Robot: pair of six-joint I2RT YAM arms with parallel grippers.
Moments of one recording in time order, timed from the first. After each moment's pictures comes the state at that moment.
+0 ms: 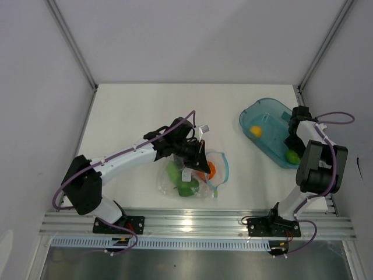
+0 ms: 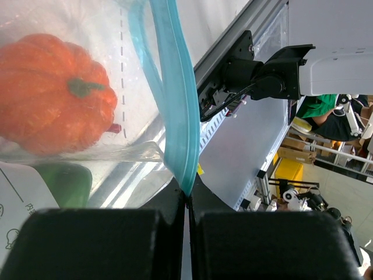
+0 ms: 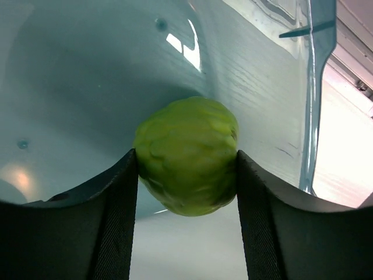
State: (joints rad) left arm -0.81 1.52 1.13 -0.44 0.63 -0.69; right arm -0.24 1.71 1.16 -0.70 0.50 0.65
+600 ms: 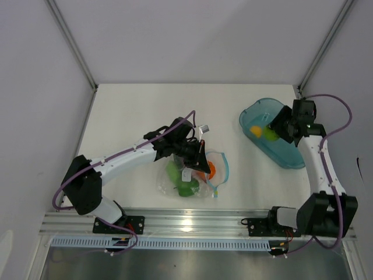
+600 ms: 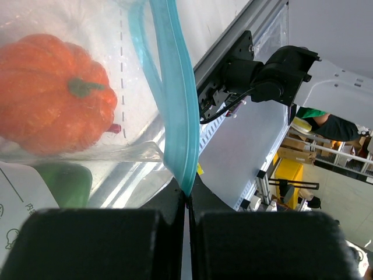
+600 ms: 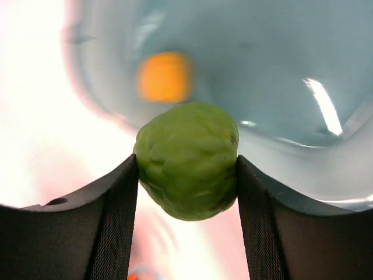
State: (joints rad) left arm -0.81 1.52 1.13 -0.44 0.63 -0.69; right arm -0.09 1.33 1.16 -0.69 0.09 0.56
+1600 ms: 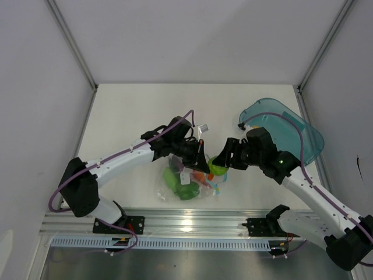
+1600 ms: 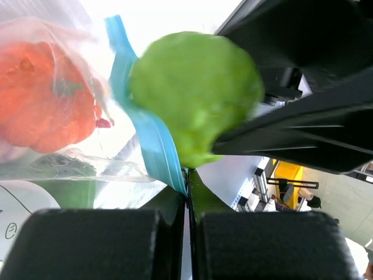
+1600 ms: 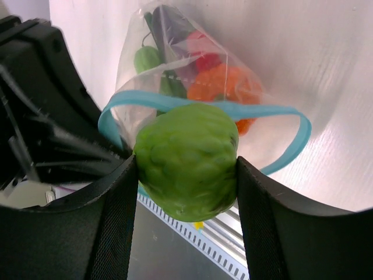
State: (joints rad) left arm -0.81 1.49 1.14 -0.47 0.63 -0.69; right arm 0.61 1.00 0.87 -0.56 -0.28 0.70
